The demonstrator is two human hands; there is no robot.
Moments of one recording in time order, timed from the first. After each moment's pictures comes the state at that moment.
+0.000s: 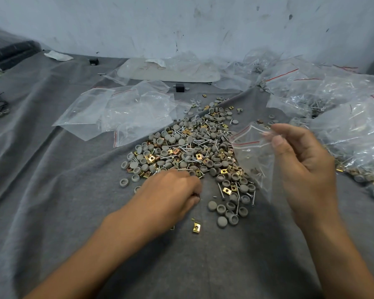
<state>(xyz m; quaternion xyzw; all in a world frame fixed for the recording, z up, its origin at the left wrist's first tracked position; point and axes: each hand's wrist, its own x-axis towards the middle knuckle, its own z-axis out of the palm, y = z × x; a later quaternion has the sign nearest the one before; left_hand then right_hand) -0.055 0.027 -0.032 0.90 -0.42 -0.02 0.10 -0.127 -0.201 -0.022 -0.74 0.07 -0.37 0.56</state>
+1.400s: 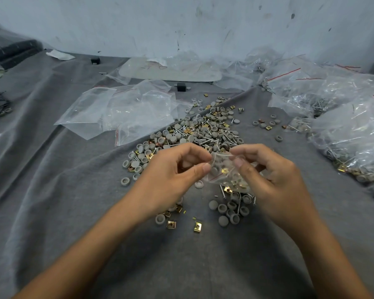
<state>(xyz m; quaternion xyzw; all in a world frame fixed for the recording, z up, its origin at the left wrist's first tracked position) -0.048 0.022 -0.019 0.75 -0.33 -0.09 0.57 -0.134 -0.179 -0.026 -0.85 0.01 -0.24 0.46</state>
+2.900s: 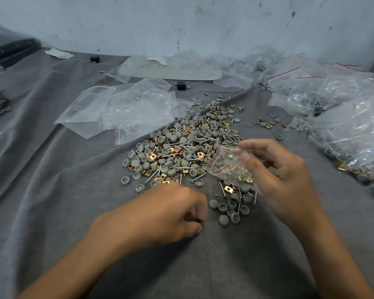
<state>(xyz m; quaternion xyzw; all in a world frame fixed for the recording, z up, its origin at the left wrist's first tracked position) -0.066 0.035 -0.021 0.86 -0.46 -0.17 0.14 -0.134 -0.182 -0.025 -0.83 0.03 -0.27 0.48</state>
